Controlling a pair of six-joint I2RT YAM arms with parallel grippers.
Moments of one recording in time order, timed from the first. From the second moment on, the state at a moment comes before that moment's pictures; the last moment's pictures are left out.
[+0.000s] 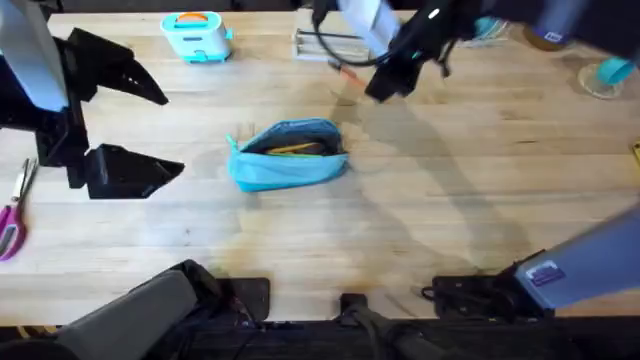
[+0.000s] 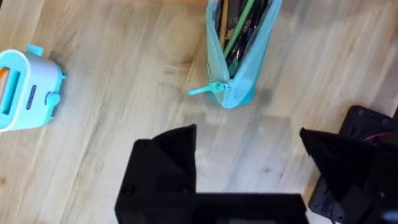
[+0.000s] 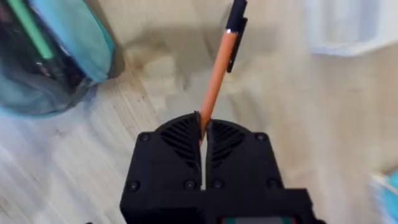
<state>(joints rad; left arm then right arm) 0.53 1.28 1.41 -1.69 0.61 1.75 0.40 1.80 1.51 -0.91 -0.14 -0.76</state>
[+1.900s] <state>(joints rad) 0.53 1.28 1.41 -1.69 0.70 1.86 0.71 1.89 1.51 -0.97 -0.21 -1.15</state>
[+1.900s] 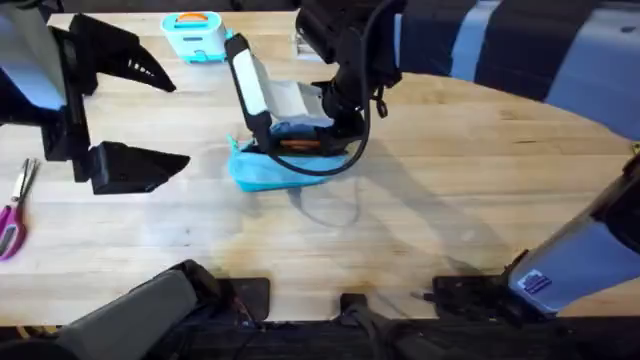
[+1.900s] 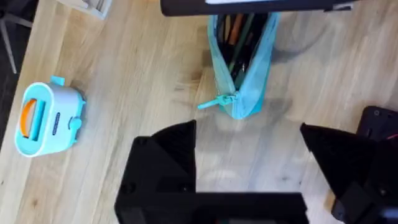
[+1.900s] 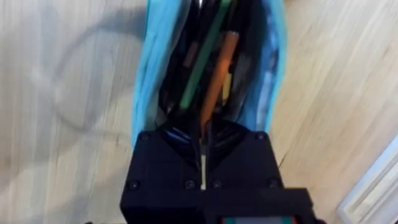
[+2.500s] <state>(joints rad) 0.53 1.28 1.41 -1.69 0.70 1.86 0.77 1.94 1.51 -0.90 -0.30 -1.16</state>
